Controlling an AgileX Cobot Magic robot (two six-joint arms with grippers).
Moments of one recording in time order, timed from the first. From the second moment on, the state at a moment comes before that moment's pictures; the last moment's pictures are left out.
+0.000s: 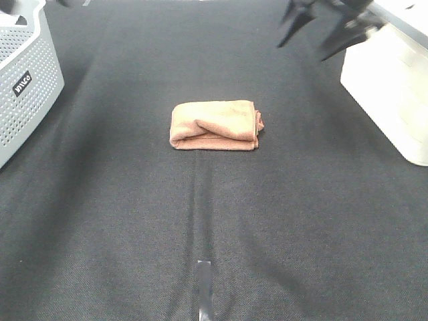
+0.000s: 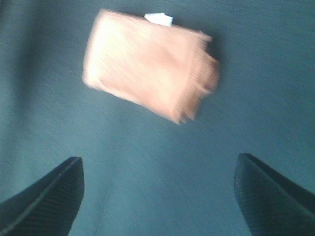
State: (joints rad) left arm -0.10 1.75 -1.77 -0.25 1.13 0.09; right arm 0.14 2.01 -1.89 0.39 1.21 -0.15
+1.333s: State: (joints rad) left arm -0.10 0.13 -0.55 -0.13 1.15 0.09; right arm 0.14 0.30 -0.52 0.14 1.09 -0.13
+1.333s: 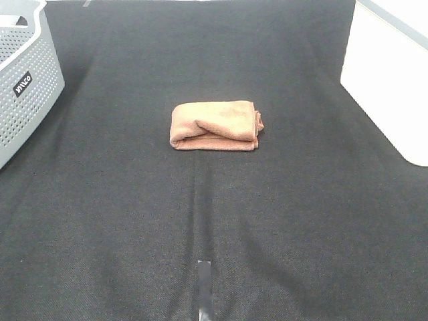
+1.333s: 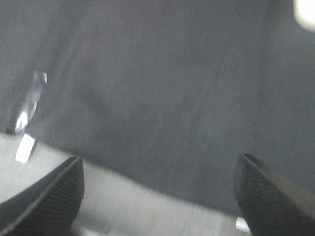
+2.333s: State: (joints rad) left arm -0.10 0.07 -0.50 -0.16 1.06 0.20; right arm 0.14 0.09 -0.51 0.07 1.07 -0.12
